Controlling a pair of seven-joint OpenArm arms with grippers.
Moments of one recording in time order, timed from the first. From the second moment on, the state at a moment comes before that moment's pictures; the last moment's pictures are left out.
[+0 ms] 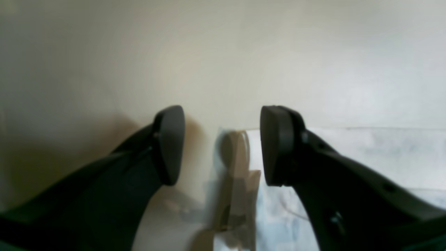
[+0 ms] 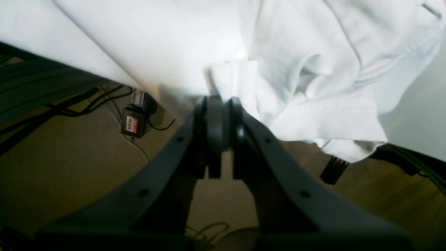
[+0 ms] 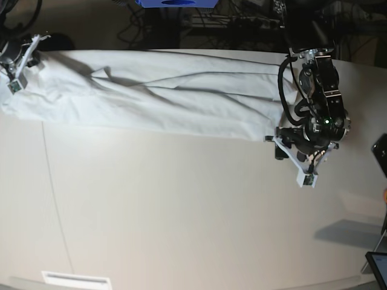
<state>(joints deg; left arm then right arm) -3.4 -13.5 -13.1 101.2 -13.6 -15.2 69.5 -32.0 18.2 37.3 113.6 34.5 40.6 -76.7</state>
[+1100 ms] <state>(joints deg) 6.7 -6.9 -2.9 110.7 -17.8 -23.3 58.9 -27.4 18.3 43.6 113.3 34.7 37.2 -73.4</state>
